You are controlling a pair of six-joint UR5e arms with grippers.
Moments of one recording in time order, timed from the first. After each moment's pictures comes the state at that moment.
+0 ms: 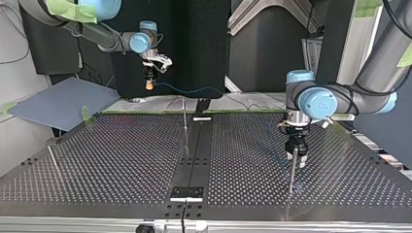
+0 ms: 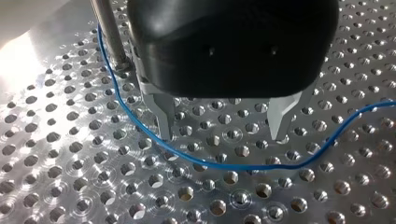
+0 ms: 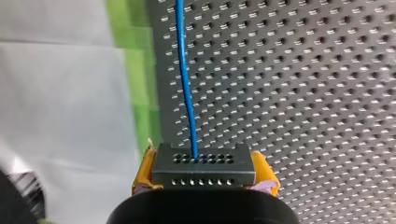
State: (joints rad) left arm 0.00 -1.83 -1.71 -2.71 -1.66 -2.00; right arm 1.99 -0.59 1.82 -1.02 1.71 1.67
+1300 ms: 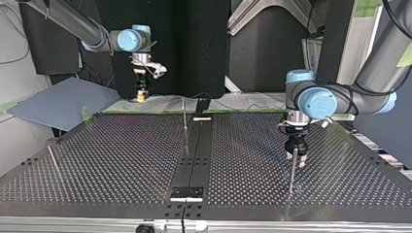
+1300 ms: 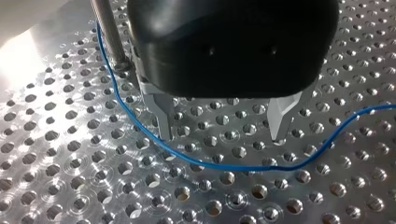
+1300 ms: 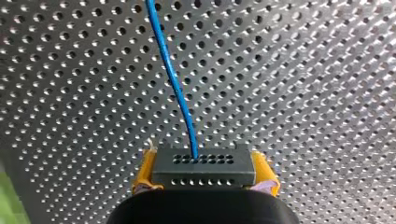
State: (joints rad) left arm 0.00 -1.83 -1.71 -2.72 -1.66 -2.01; right arm 1.98 -0.79 1.90 -1.12 1.67 1.65
